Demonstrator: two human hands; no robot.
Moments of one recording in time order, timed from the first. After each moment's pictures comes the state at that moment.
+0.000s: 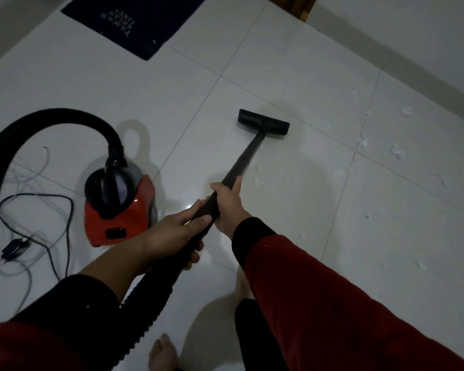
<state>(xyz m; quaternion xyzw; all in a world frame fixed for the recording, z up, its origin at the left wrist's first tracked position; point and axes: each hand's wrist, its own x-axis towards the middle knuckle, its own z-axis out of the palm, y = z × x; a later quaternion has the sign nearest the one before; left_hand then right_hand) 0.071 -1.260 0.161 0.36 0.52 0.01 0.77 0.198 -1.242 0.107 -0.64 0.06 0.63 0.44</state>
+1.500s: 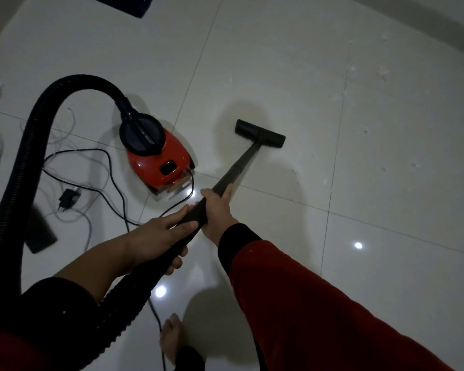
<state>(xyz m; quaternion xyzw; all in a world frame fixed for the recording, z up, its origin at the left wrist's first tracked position) -0.172 -1.452 0.173 0.41 0.50 -0.11 0.76 -0.048 -1.470 0.113 -0.62 0.16 0.59 0.48</state>
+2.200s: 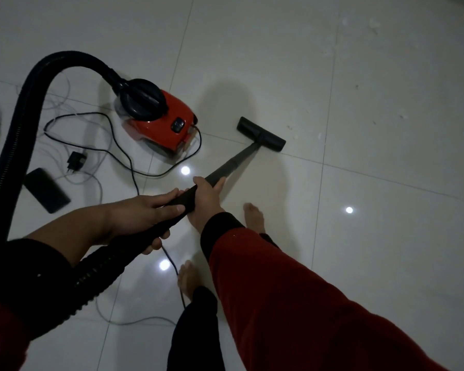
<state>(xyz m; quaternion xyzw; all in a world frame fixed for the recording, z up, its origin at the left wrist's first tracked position) -0.270 -1.502 0.208 0.46 0.46 -0.24 0.73 -0.158 -1.552 0.141 -0.59 0.26 0.55 0.53</state>
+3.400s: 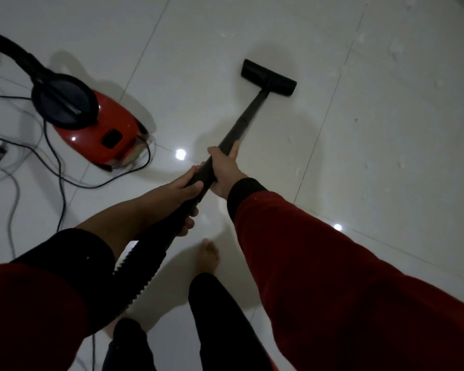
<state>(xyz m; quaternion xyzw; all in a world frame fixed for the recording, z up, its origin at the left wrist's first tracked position) 0.029 -1.471 0.140 0.31 0.47 -0.06 0.82 0.159 -1.466 0.079 -0.65 0.12 0.62 0.42</state>
